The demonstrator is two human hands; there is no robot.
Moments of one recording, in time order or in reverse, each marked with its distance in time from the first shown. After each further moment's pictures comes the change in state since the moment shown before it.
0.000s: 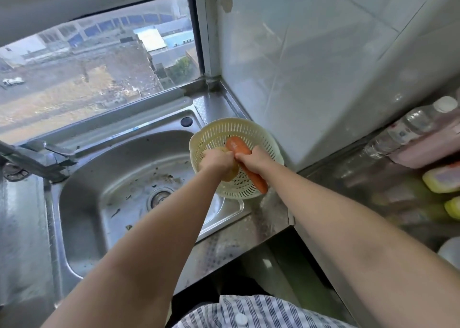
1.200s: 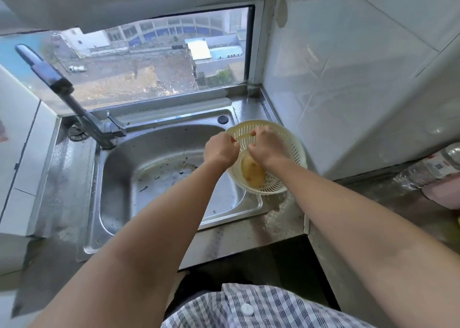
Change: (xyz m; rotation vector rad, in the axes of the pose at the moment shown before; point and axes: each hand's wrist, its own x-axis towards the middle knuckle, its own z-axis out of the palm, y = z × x) left_hand -0.022 -0.050 -0.032 -0.213 0.372 0.062; right_hand -0.025 -0.048 0.022 -0.558 0.246 -0.586
